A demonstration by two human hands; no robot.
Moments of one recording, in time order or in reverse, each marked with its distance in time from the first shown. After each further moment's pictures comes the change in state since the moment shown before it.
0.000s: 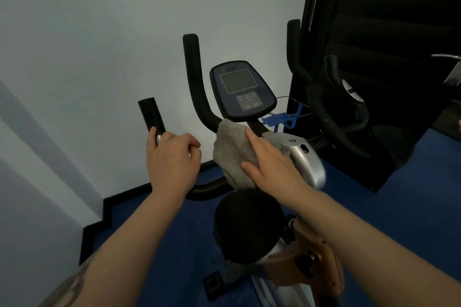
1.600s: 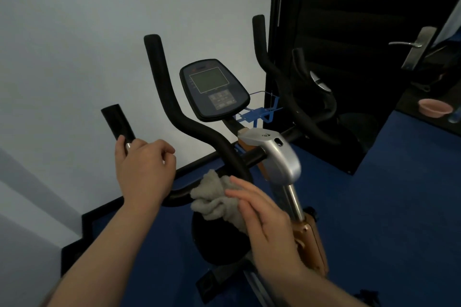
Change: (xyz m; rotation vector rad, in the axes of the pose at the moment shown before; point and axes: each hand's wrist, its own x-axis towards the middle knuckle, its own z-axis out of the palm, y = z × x) left_hand 0.001 0.000 0.001 0.062 -0.056 0.016; right_hand -0.101 -0.048 0.027 0.602 0.393 0.105
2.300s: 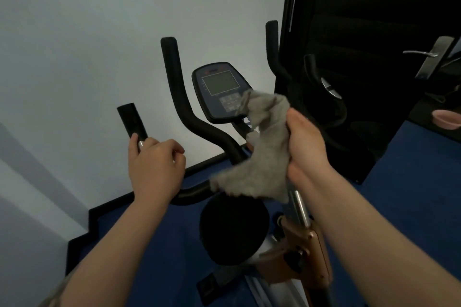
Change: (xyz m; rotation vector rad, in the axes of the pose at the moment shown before) left_hand 0.000 -0.001 -0.002 0.022 -0.022 -0.010; right_hand 0.130 -0.015 -0.040 0.699 0.295 0.471
